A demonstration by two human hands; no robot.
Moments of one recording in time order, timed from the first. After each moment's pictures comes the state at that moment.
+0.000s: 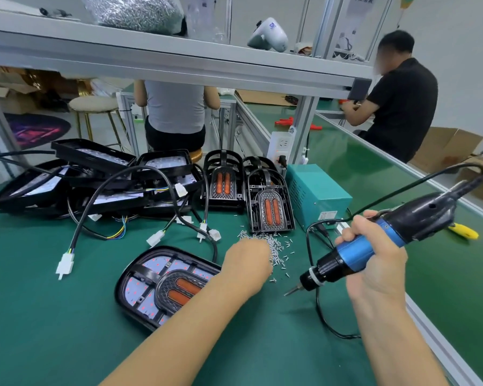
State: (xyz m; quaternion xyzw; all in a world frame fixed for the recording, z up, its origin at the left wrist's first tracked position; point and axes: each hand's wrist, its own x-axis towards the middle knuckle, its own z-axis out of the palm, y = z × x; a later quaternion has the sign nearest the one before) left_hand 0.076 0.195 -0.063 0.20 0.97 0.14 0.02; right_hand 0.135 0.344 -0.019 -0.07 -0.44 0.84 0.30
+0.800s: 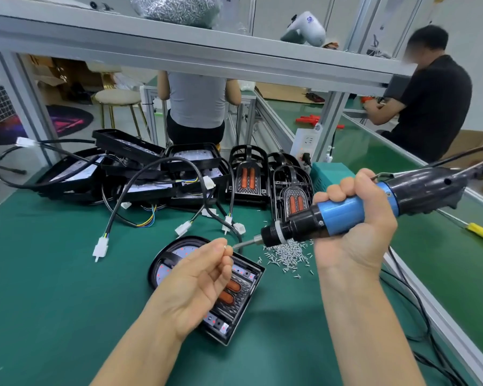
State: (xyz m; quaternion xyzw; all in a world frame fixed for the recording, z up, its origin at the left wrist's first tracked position) left_hand 0.136 0.082 -0.051 -0.13 0.34 0.92 0.16; right_hand 0.122 0.249 0.023 0.06 -0.27 0.93 0.23
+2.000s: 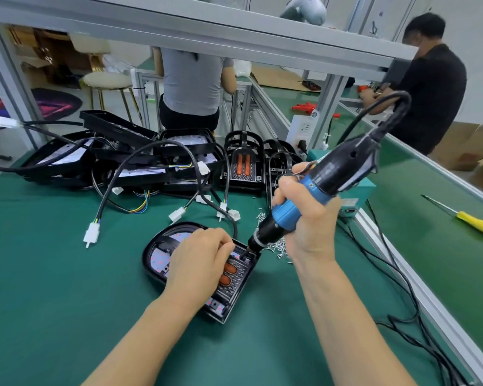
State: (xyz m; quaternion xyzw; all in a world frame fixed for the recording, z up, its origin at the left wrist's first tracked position) left_hand 0.125 0.089 -0.079 0.07 0.91 0.40 -0.07; right_hand 0.104 0.234 -0.011 0.09 -0.54 0.81 0.23
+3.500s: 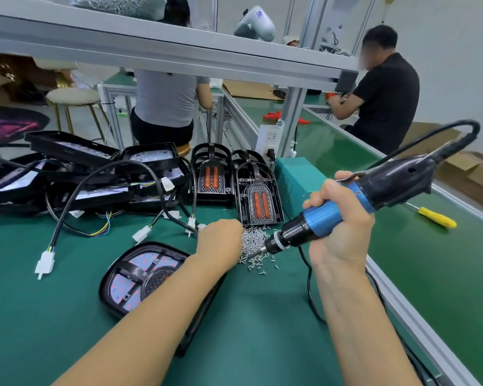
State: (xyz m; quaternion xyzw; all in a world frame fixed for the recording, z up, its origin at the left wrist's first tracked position) left_hand 0.053 0.176 -0.060 0.15 0.98 0.12 -0.01; right_hand 0.119 0.305 0.008 0.01 -0.41 0.85 0.33
